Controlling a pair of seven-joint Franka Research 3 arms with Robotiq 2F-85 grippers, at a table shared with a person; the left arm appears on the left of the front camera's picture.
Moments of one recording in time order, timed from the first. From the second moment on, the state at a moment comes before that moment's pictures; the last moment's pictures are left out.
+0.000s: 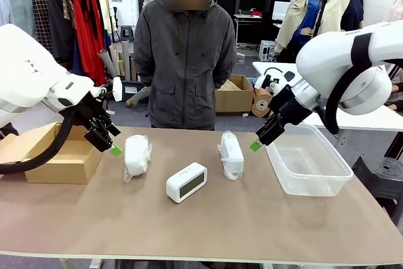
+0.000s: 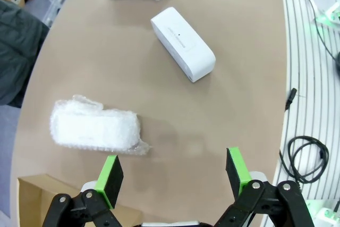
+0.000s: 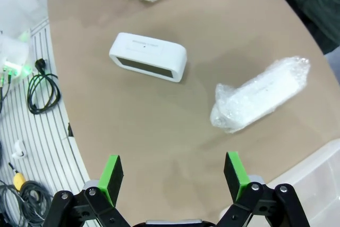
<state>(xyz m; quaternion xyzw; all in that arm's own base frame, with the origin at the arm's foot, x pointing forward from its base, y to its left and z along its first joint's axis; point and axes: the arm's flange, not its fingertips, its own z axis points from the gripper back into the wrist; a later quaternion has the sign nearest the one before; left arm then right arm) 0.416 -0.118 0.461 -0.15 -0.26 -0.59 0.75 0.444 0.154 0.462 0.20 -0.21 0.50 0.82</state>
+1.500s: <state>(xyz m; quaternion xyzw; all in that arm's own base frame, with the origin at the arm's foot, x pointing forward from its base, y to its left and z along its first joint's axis) 0.487 -0.040 0.530 -0.26 -0.32 -0.63 0.65 0.513 0.067 0.536 0.29 -0.32 0.60 0.67</state>
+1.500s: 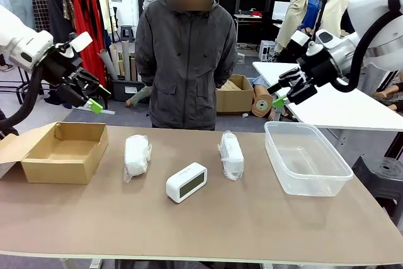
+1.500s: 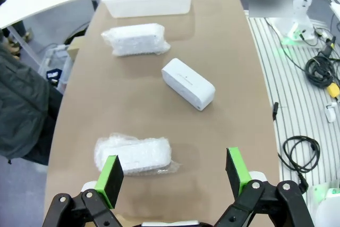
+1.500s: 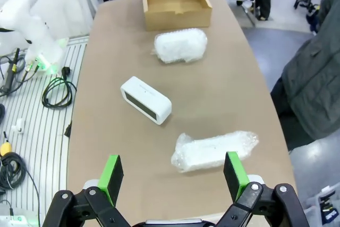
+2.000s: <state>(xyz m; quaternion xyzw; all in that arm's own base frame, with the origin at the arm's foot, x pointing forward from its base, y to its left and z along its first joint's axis) 0.490 -0.040 0.526 -0.26 -0.32 -0.63 0.66 0.516 0.048 0.534 0.27 -0.31 0.61 0.67</state>
